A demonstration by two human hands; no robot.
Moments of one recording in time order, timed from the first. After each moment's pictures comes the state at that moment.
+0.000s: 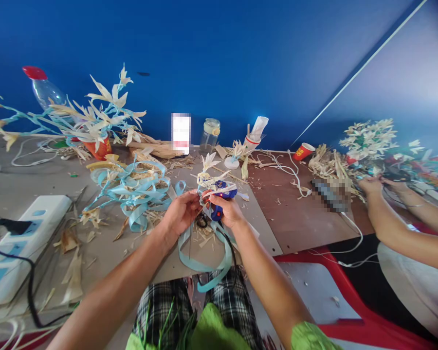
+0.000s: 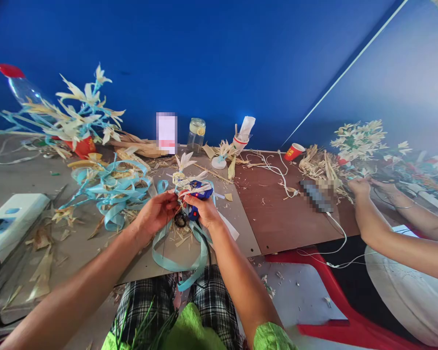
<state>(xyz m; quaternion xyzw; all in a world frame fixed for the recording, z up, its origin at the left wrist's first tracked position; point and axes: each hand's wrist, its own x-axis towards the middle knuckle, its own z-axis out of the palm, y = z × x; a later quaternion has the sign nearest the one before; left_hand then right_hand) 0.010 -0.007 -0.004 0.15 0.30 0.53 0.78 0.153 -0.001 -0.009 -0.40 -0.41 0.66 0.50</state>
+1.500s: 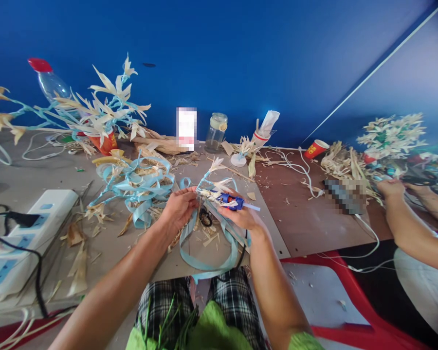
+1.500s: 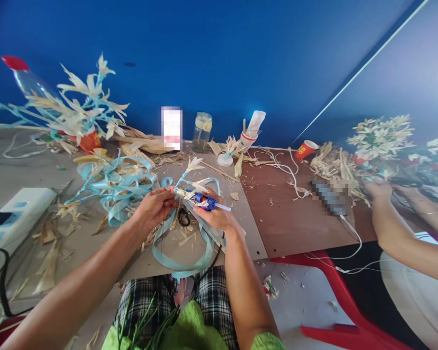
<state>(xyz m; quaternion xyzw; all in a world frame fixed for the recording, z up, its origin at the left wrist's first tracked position) 0.003 -0.001 -0.003 0.19 0.42 0.55 0.70 0.193 -0.006 -0.008 -0.46 -0.71 0.38 0.38</state>
